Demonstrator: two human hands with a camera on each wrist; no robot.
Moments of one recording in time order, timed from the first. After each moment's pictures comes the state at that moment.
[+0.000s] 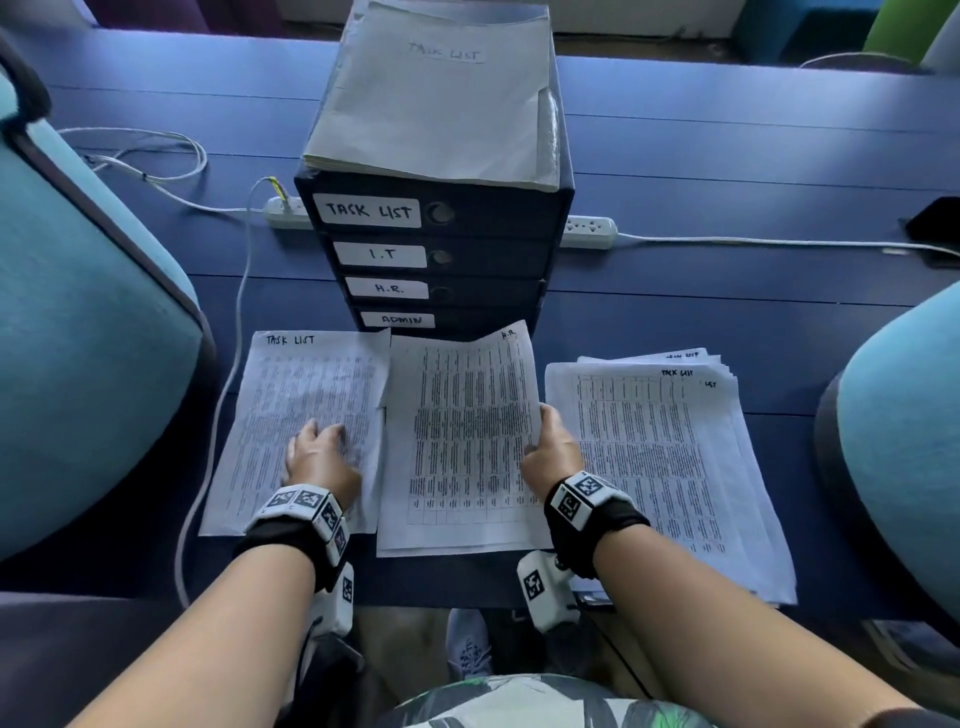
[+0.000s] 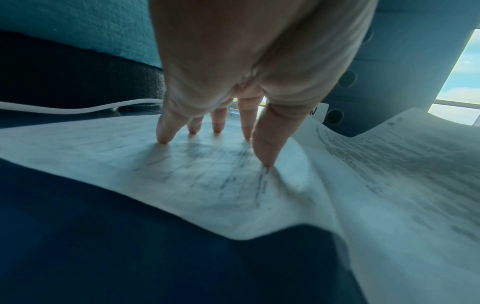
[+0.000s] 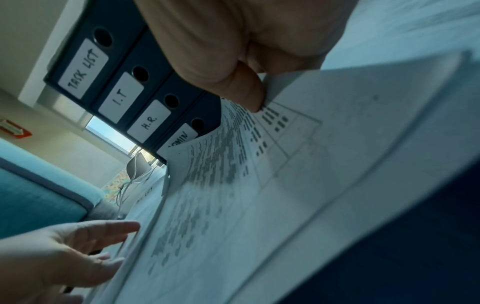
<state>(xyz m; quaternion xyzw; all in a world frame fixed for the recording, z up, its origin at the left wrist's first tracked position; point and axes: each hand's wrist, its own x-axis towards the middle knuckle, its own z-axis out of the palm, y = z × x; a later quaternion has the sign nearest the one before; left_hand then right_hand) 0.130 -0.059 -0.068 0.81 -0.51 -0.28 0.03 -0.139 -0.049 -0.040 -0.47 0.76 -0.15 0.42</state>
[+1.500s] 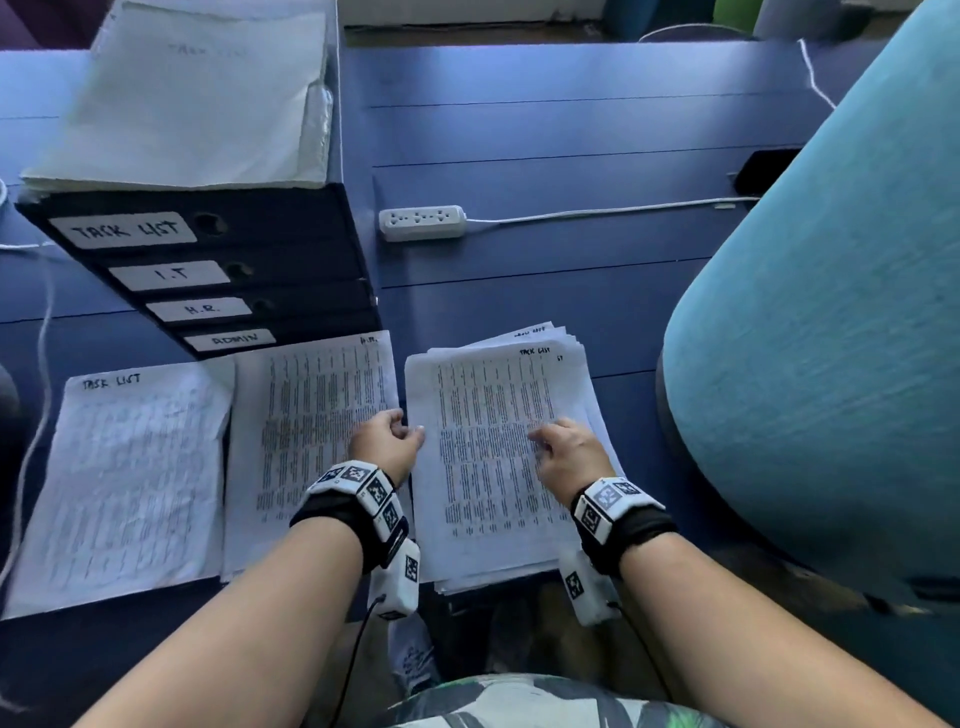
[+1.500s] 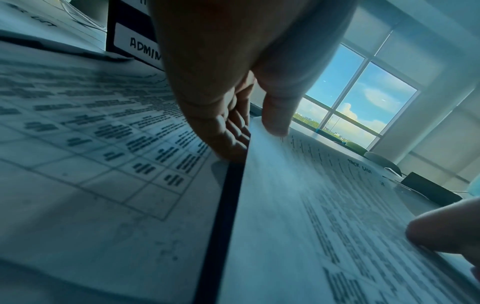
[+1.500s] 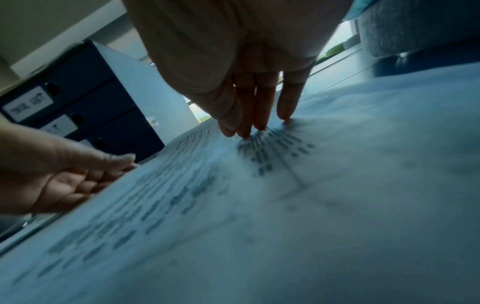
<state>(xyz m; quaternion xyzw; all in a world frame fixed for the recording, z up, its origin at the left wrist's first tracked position) -0.112 -0.066 -0.053 0.72 -0.52 -0.43 0.17 -0.336 0.004 -0.049 -0.59 0.76 -0.13 0.24</state>
